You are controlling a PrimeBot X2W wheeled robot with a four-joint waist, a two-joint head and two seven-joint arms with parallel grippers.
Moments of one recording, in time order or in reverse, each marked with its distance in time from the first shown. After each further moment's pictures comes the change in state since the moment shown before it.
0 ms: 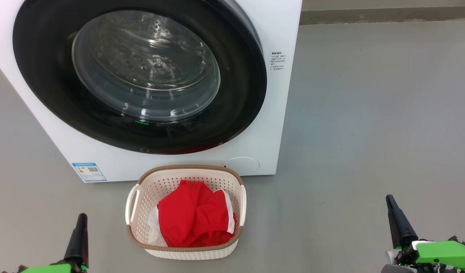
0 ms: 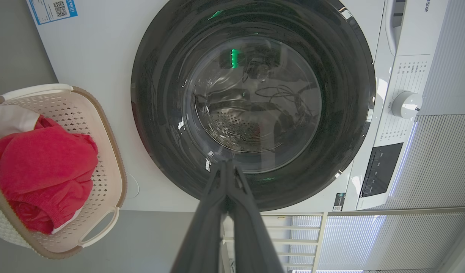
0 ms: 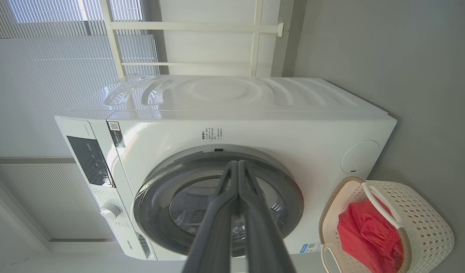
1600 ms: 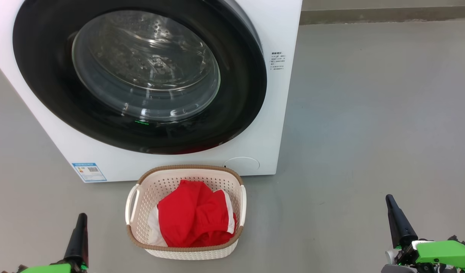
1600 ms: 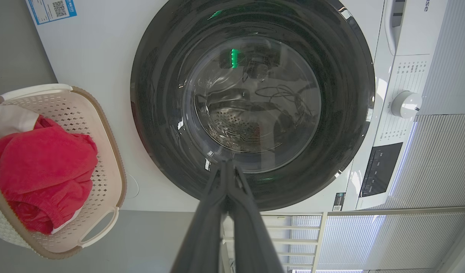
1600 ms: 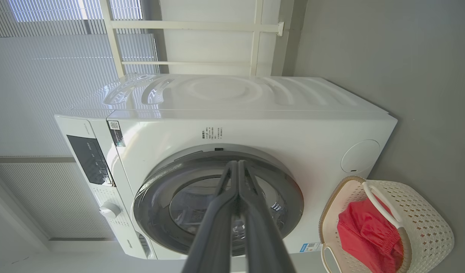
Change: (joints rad) left arm 0.000 0.006 -0.008 -0.001 -0.007 0.000 -0.005; right arm 0.000 -0.007 0.011 0.000 0.007 0.000 -0.002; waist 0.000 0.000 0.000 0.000
